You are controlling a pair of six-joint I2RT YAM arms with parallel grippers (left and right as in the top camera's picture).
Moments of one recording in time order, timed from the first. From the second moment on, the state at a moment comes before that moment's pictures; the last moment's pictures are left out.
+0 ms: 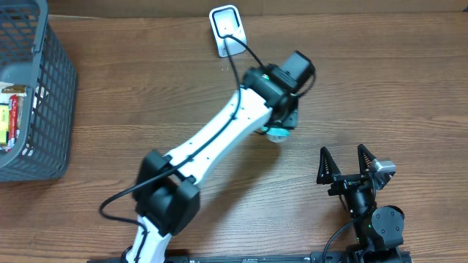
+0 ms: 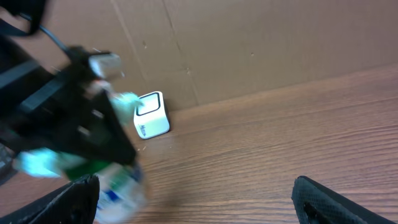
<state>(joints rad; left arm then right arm) -0.77 2.10 1.97 -1.13 -0.01 -0.64 0.17 0.01 0.02 -0.03 0.01 0.31</state>
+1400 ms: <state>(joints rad) -0.88 2.22 2.06 -1.03 -0.09 -0.65 0.17 0.01 0.02 -0.03 0.01 0.30</state>
